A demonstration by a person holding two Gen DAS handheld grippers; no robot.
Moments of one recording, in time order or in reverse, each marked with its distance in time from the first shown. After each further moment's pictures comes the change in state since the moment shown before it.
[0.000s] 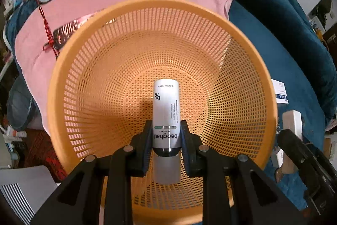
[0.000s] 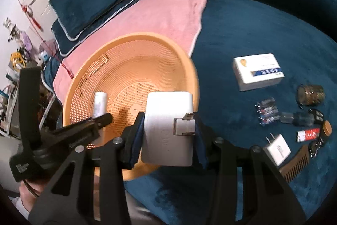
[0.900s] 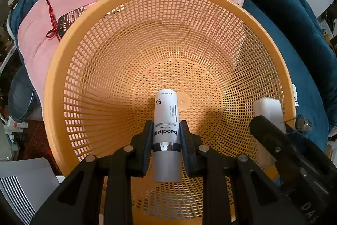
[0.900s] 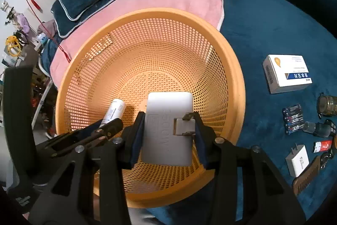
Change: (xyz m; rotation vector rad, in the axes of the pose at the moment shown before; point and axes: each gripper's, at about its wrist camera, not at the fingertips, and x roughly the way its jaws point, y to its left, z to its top) left arm 0.014 0.010 -0.004 -0.046 0.030 0.045; right arm 0.049 0.030 0.009 -0.046 0.097 0.018
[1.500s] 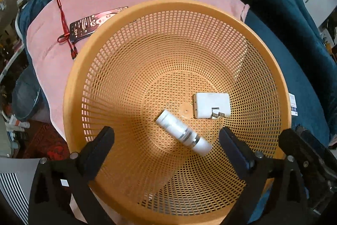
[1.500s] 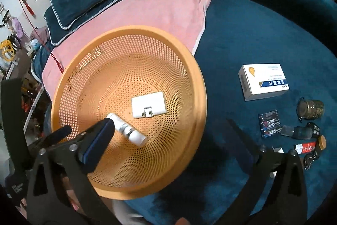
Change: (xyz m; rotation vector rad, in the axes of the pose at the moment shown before) left arm -0.015 0.010 0.005 -0.028 -0.076 0.013; right arm -0.023 -0.014 0.002 0.000 -0.051 -0.103
